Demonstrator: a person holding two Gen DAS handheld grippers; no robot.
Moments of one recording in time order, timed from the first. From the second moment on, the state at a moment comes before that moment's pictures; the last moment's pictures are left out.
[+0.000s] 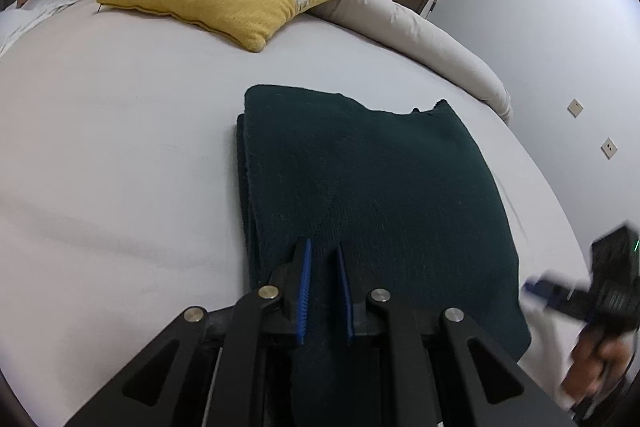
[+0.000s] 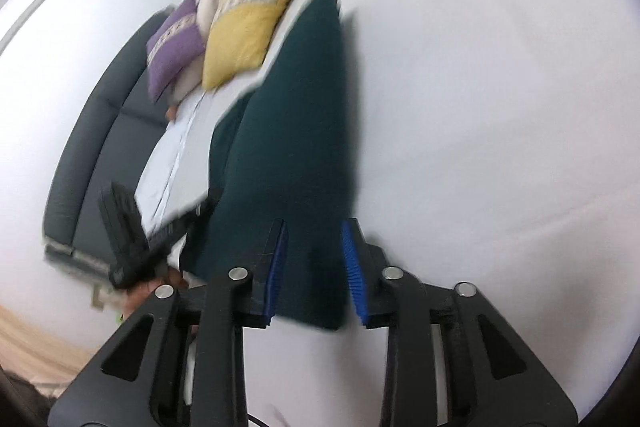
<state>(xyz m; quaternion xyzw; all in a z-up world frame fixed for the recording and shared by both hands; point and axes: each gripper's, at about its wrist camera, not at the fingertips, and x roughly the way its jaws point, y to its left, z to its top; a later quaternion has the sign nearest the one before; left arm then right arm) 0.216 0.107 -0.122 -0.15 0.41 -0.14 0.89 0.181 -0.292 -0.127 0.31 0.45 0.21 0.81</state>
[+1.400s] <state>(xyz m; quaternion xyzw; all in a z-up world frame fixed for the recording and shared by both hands) 0.216 0.116 -0.129 -0.17 0.41 -0.17 0.88 0.257 -0.191 -0.120 0.29 0.47 0.30 0.78</state>
